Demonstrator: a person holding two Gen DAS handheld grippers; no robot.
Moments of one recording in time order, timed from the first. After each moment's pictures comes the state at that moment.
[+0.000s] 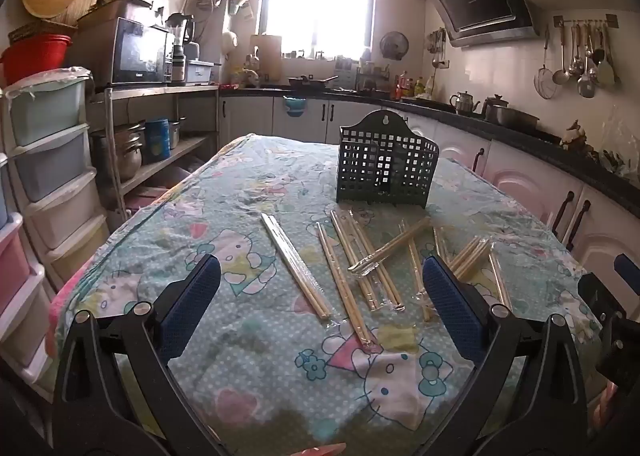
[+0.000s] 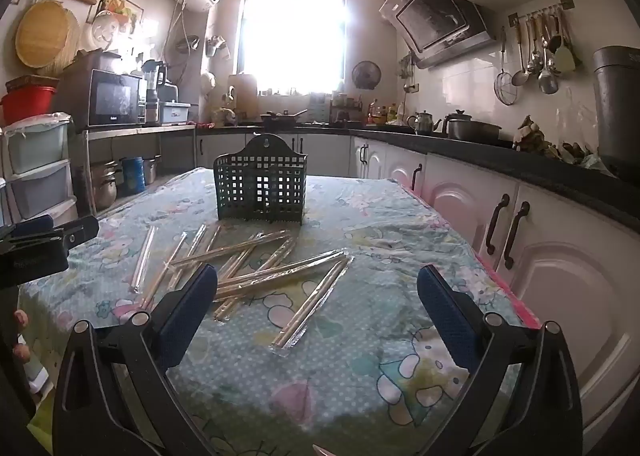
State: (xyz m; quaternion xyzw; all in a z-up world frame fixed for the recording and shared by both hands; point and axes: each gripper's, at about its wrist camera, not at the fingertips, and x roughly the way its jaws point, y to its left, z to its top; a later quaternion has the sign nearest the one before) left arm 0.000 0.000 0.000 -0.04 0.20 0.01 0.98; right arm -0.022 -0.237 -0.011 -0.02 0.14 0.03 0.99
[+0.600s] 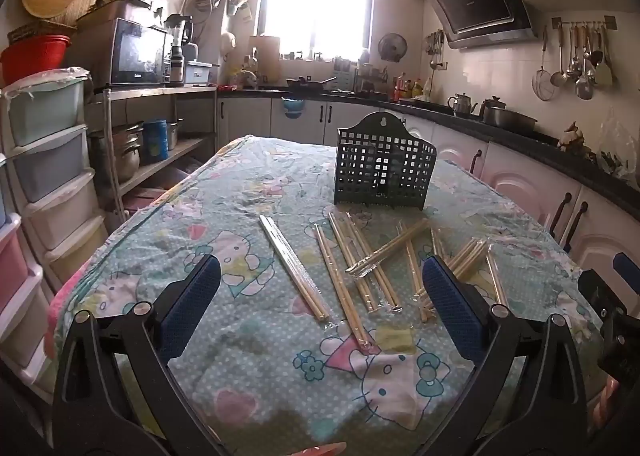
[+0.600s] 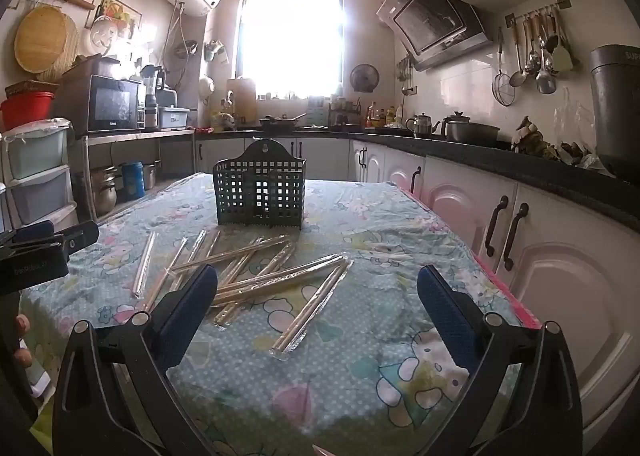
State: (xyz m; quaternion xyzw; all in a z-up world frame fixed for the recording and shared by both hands) left arm 0.000 -0.001 0.000 -0.04 0.19 0.01 0.98; right arm -0.022 -0.241 -0.006 -0.02 0.13 0.03 0.99
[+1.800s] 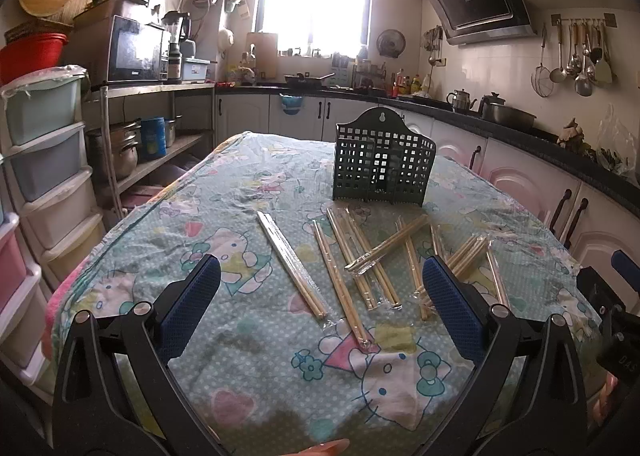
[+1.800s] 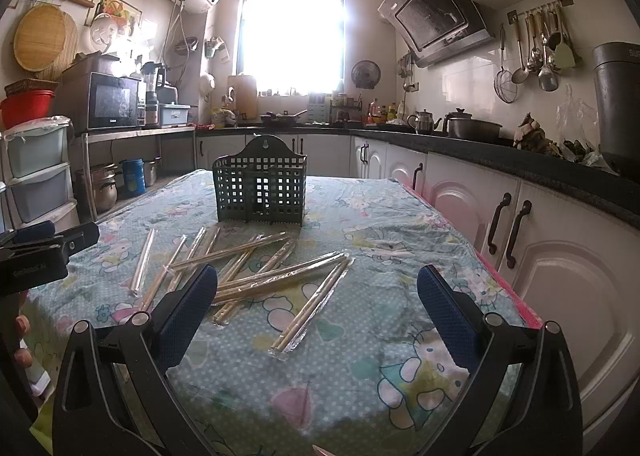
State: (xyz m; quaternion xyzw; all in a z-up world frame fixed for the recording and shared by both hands) left arm 0.003 -0.006 0.002 -0.04 0.20 0.00 0.98; right arm -0.018 -0.237 -0.013 -0.02 0.14 0.03 0.99
